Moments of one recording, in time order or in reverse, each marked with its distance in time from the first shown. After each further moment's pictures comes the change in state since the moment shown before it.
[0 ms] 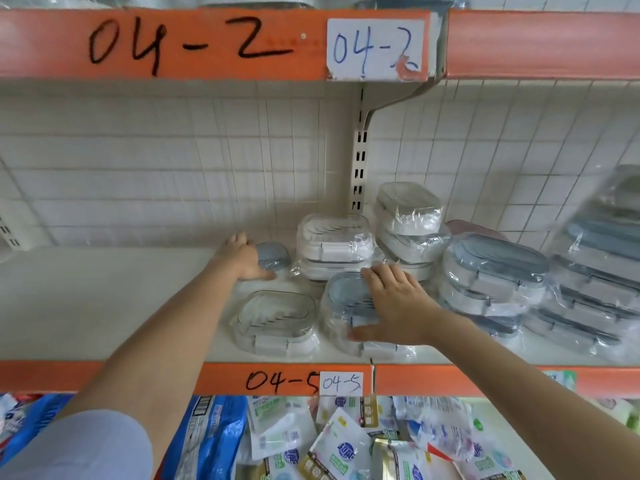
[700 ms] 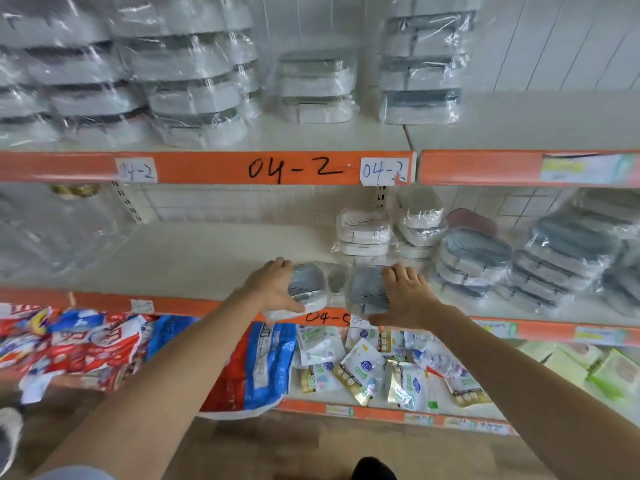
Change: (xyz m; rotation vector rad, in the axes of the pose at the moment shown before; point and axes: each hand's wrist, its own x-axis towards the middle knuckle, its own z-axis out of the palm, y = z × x) left_hand -0.214 -0.006 -0.101 -0.009 -0.191 0.162; right_hand -0.077 -0.058 -0.095 0.123 -0.202 0.078
